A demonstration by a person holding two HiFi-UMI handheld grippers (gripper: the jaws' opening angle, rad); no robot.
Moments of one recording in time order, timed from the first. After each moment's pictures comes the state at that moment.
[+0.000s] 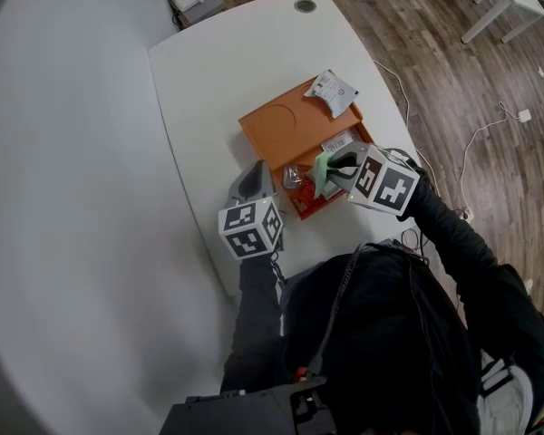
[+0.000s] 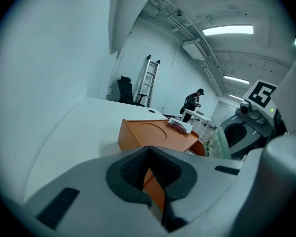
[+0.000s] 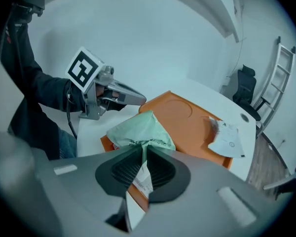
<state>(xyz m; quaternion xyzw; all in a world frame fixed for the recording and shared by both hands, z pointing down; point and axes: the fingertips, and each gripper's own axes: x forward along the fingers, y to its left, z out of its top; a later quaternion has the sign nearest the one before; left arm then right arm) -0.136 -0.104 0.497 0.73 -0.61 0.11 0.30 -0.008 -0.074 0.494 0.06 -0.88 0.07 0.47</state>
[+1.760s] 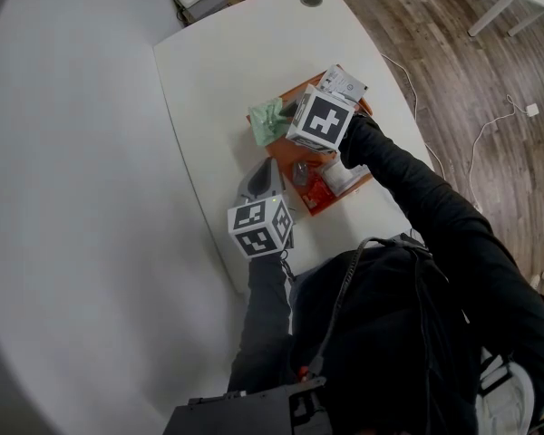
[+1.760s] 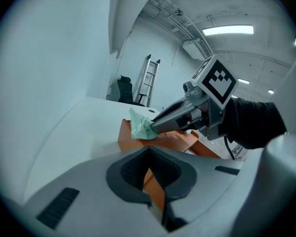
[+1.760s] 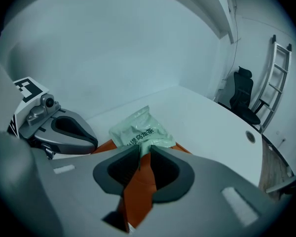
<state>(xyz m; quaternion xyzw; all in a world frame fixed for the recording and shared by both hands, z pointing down) -0.137 -0.102 0.501 0.73 -0.61 0.10 0.30 -0.119 -0.176 0.502 0.09 -0.89 0.08 0.45</state>
